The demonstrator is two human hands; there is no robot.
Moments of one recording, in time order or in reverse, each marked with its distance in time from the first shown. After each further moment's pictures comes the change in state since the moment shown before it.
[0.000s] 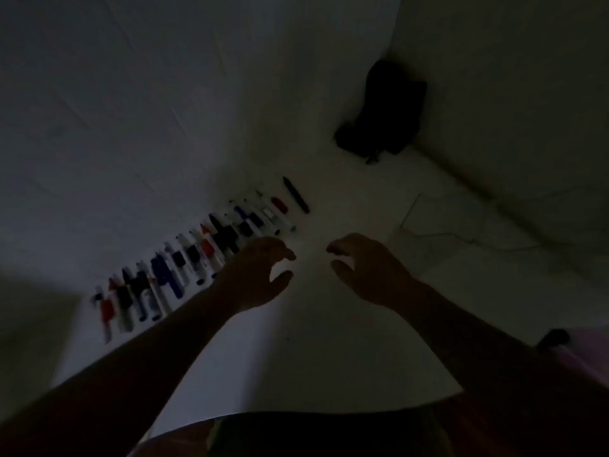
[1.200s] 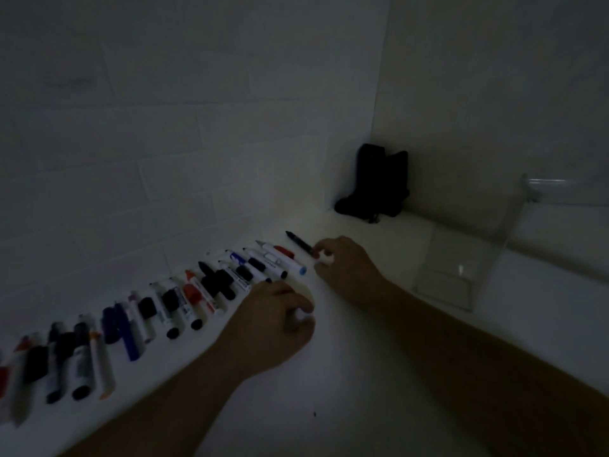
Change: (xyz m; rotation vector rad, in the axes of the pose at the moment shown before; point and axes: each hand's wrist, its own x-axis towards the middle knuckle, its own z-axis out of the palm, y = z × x) left_hand 0.018 -0.061 0.119 -0.043 0.481 0.273; right_hand 0.115 0.021 0.108 -0.047 0.494 0.047
